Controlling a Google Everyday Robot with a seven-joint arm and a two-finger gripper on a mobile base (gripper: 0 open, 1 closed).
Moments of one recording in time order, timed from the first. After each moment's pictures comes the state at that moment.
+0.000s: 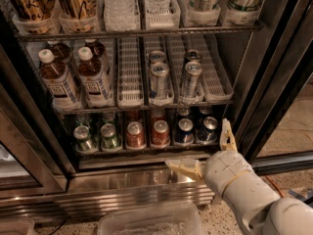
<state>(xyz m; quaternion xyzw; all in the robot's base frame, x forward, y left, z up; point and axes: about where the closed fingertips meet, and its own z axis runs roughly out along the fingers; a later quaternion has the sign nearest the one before) 0.455 -0.113 0.798 -0.29 0.73 0.01 0.62</state>
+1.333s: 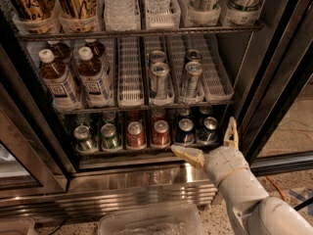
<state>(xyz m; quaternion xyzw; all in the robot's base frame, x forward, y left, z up) 0.493 -0.139 0.782 -0.21 0.70 0.00 0.68</state>
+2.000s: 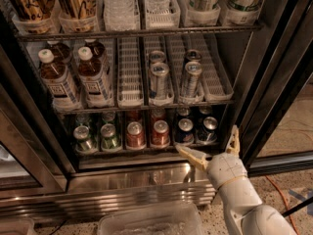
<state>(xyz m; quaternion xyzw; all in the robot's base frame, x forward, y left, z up) 0.512 -0.166 0.743 -0.14 0.67 0.03 0.73</state>
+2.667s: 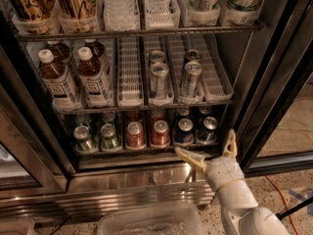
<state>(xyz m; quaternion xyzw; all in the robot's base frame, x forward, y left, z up) 0.517 -0.165 0.719 -0.12 0.66 0.06 0.74</state>
